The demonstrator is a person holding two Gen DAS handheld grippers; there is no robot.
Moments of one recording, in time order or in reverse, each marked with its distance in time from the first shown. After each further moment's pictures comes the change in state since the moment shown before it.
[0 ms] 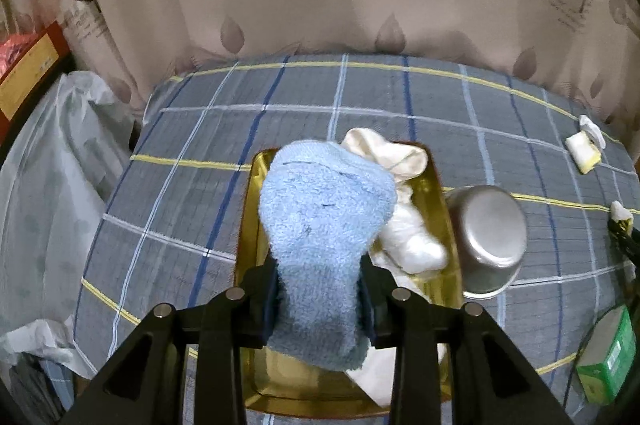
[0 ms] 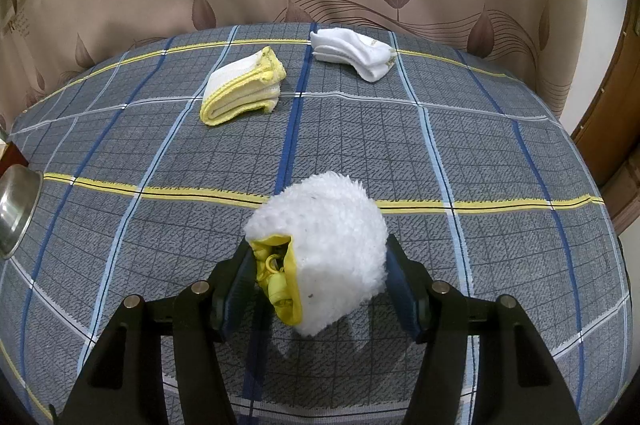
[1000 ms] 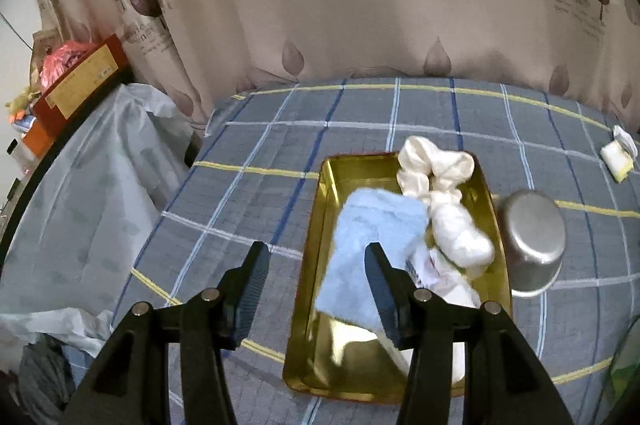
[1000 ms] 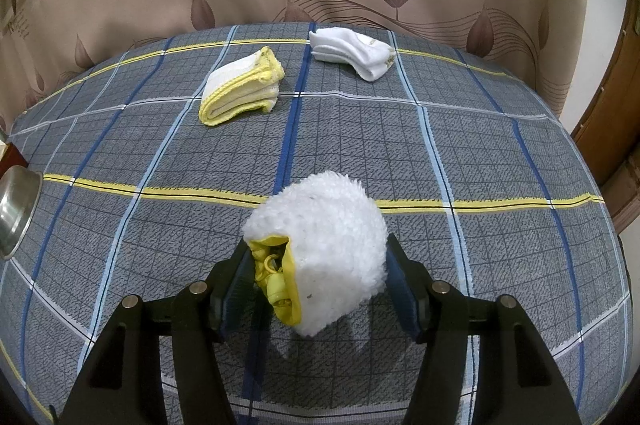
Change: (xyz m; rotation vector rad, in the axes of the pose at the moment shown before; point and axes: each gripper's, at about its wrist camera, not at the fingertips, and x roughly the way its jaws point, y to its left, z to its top) left arm -0.028 0.014 -0.031 -0.031 -0.123 0.178; right arm 0.001 0.001 -0.001 0.003 0.000 0.000
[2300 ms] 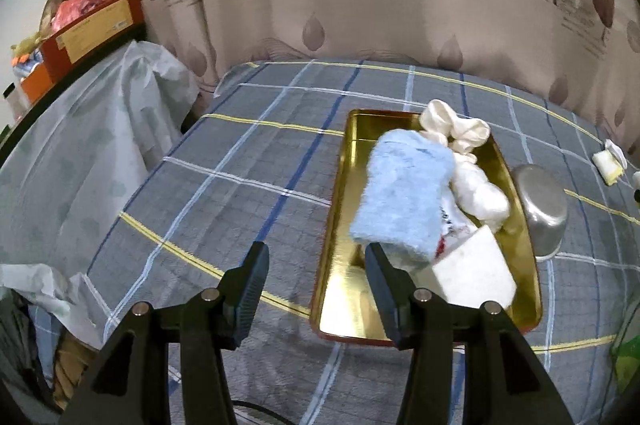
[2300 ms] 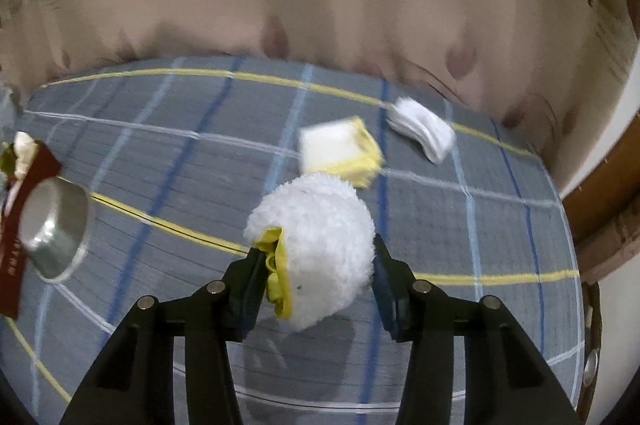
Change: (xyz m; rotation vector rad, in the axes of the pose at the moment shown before) left arm 0.003 0.045 -0.059 -0.130 -0.006 -0.063; right arm -0.045 0.102 0.060 -0.158 0.008 -0.012
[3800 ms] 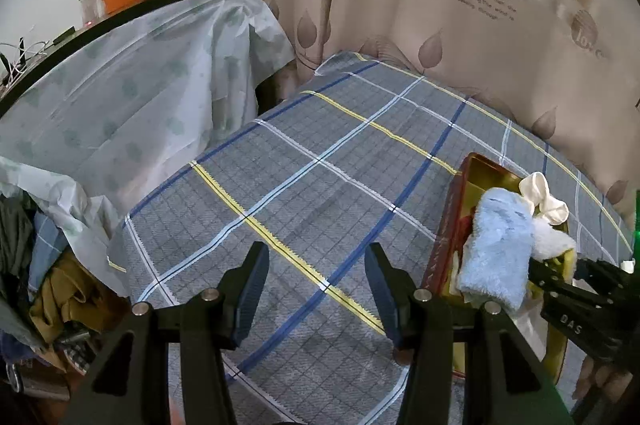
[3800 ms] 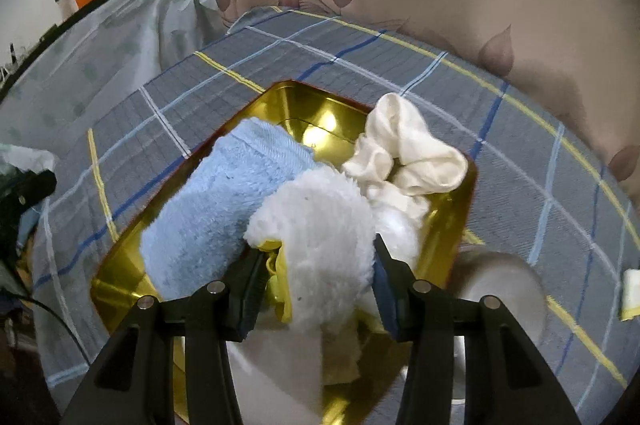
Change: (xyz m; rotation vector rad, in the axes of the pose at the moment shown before) left arm 0.002 0.088 0.001 -0.339 0.031 0.114; right arm -0.014 0.367 0.008 -0.395 0.045 0.456
